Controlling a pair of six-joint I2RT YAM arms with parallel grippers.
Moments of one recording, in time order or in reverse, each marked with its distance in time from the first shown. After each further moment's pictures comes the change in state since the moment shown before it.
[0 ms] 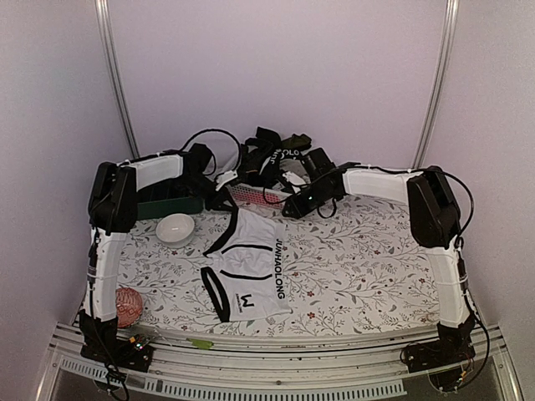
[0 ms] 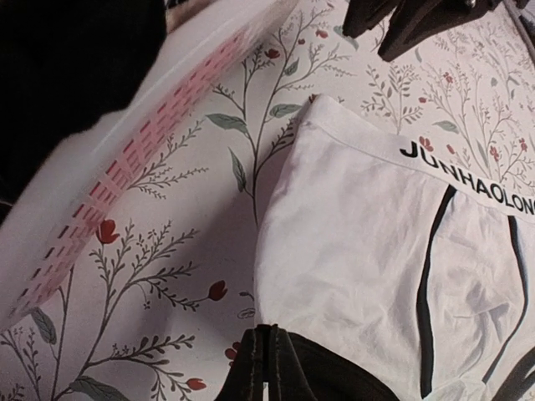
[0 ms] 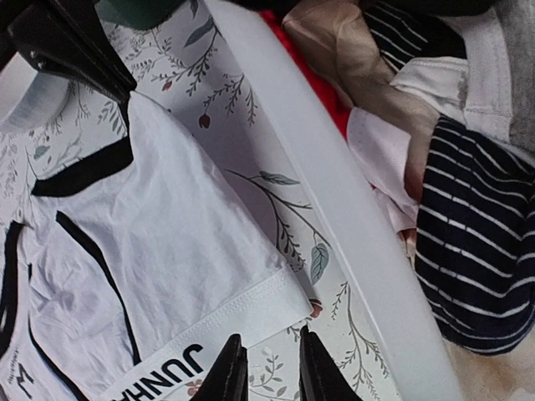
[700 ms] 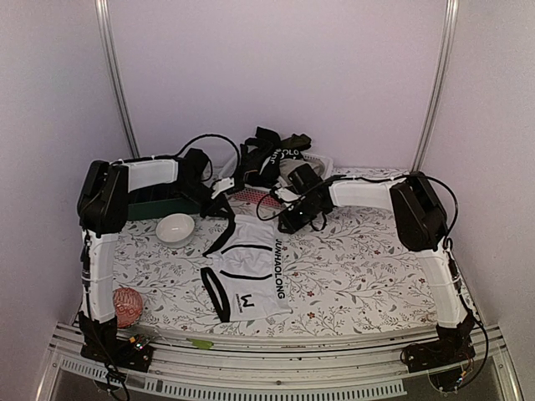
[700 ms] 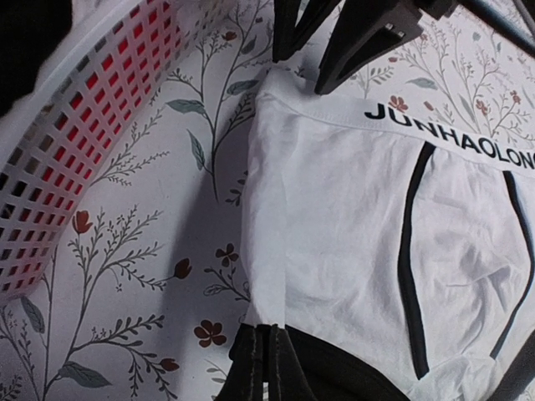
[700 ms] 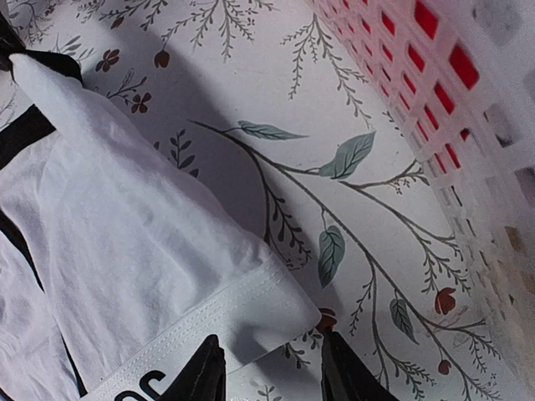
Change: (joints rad) left arm -0.008 -0.116 -0.212 0.087 -0.025 0.113; right arm 0.048 0.108 0.024 -0.017 0.154 -0.003
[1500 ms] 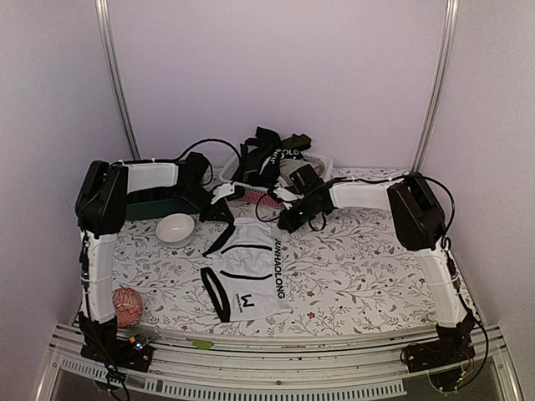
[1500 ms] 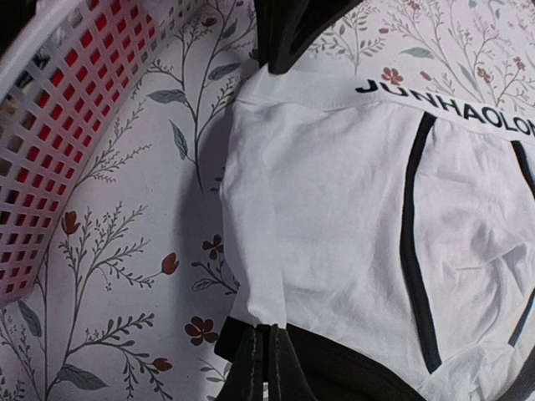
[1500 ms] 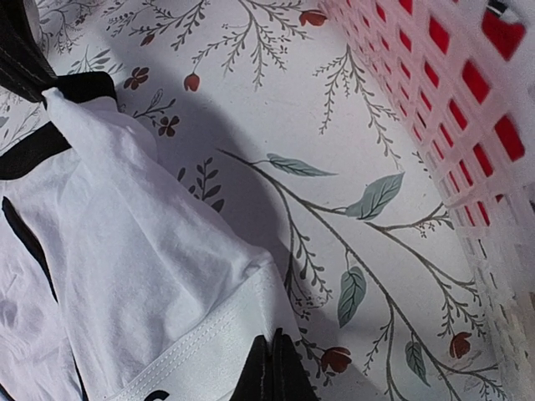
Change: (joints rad) left arm -0.010 -0.021 -0.071 0.046 -0.032 0.079; right arm -0.015 0.027 -0.001 0.084 -0.100 -0.032
